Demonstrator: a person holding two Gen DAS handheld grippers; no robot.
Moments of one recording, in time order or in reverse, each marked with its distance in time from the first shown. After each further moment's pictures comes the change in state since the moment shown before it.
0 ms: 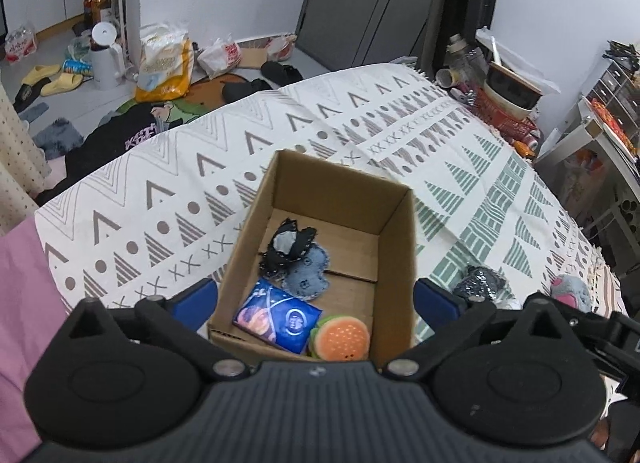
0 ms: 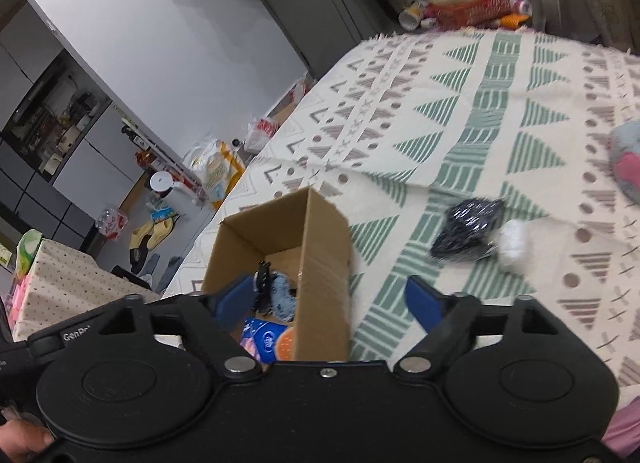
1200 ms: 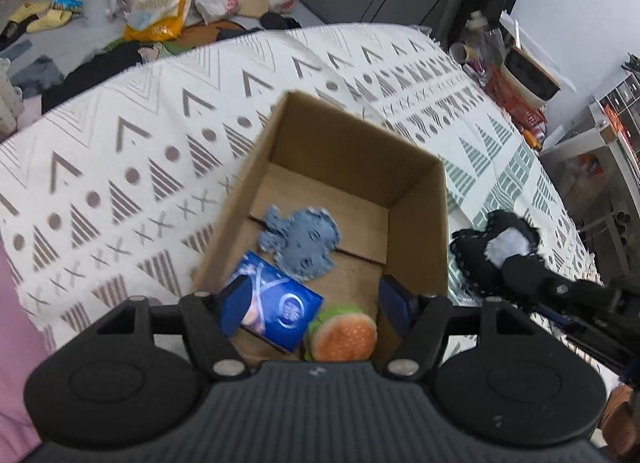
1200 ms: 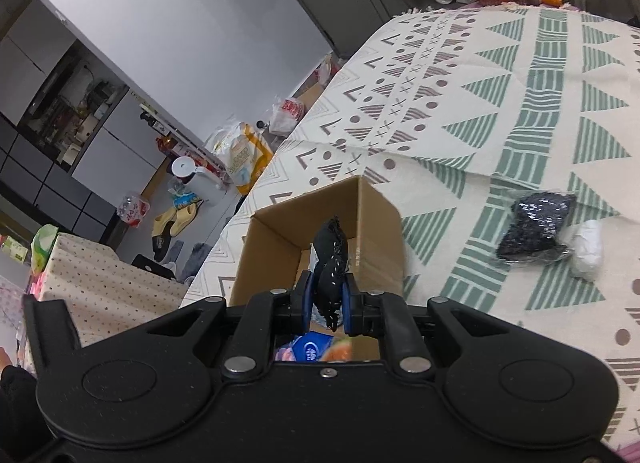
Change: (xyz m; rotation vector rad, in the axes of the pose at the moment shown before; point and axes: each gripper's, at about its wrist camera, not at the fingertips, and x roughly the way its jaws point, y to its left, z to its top) left arm 0.062 0.033 -0.002 -0.110 0.123 -0.075; right arm 0.060 0.037 0.010 0.015 0.098 0.095
